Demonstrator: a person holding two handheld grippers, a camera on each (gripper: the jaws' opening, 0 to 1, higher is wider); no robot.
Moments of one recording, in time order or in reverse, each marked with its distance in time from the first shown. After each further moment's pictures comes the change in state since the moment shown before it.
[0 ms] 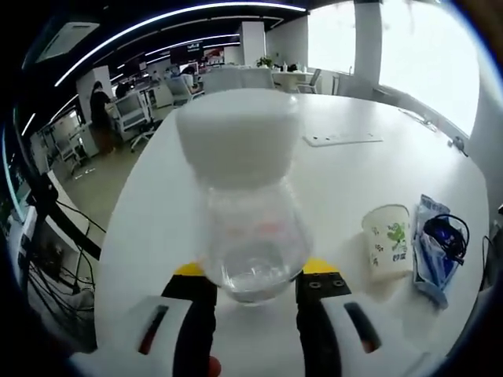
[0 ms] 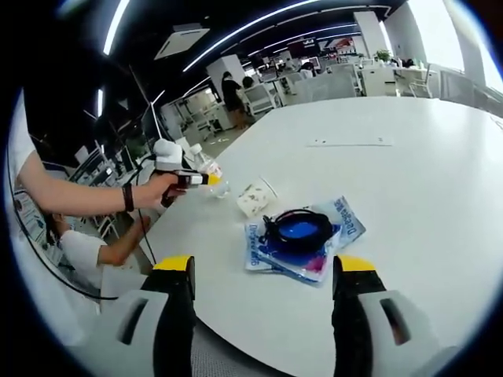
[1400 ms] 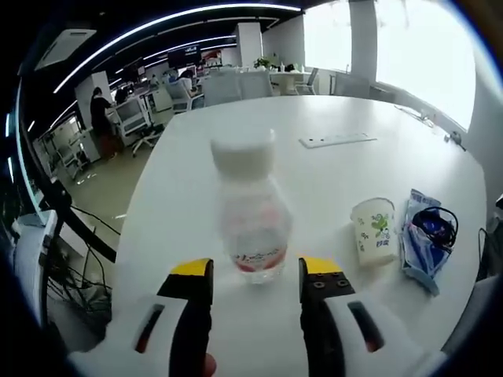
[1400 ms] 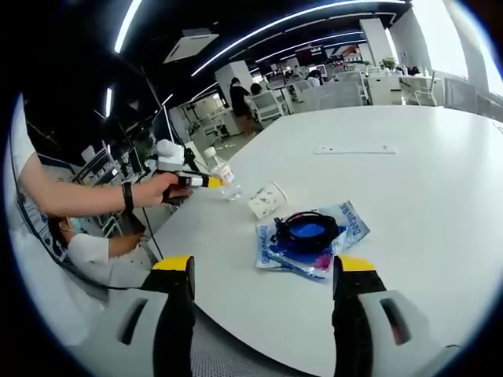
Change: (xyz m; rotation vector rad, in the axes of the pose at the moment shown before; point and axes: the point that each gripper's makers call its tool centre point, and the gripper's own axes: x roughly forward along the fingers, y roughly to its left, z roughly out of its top) left arm -0.049 0.001 -0.005 0.028 -0.010 0.014; right arm -0.021 0.014 -0.006 -0.025 -0.044 0.034
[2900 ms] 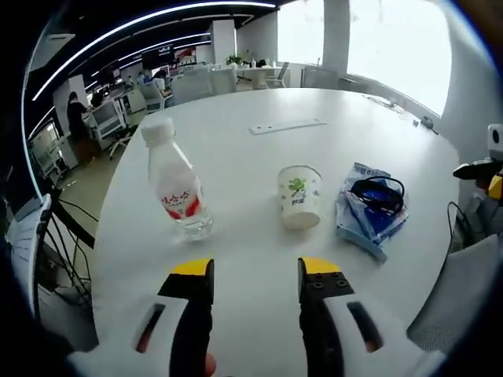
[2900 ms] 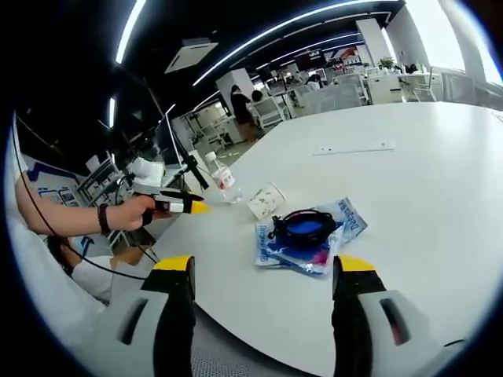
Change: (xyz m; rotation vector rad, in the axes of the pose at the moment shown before) left arm -0.037 -0.080 -0.040 0.069 0.040 -0.159; right arm -0.012 -0.013 -0.014 0.039 -0.043 0.018
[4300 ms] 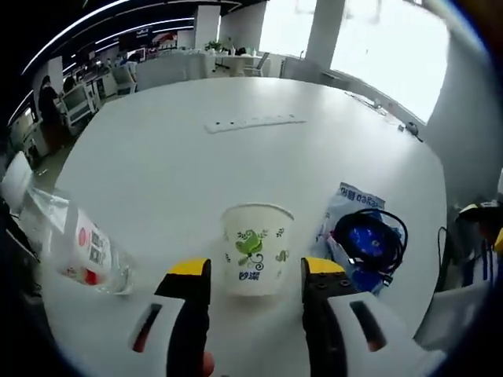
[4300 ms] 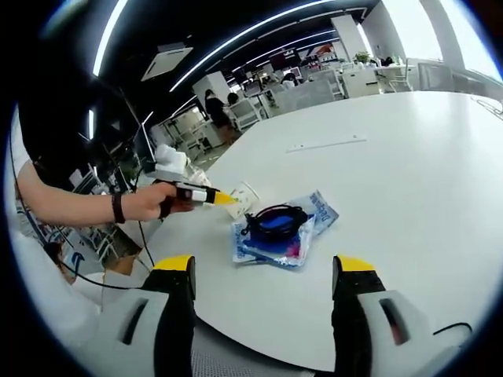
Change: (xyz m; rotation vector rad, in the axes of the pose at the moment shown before) left arm 0.093 -0.059 0.040 -0.086 0.082 -0.144; right arm -0.011 -0.030 -0.005 0.073 -0.005 -0.098
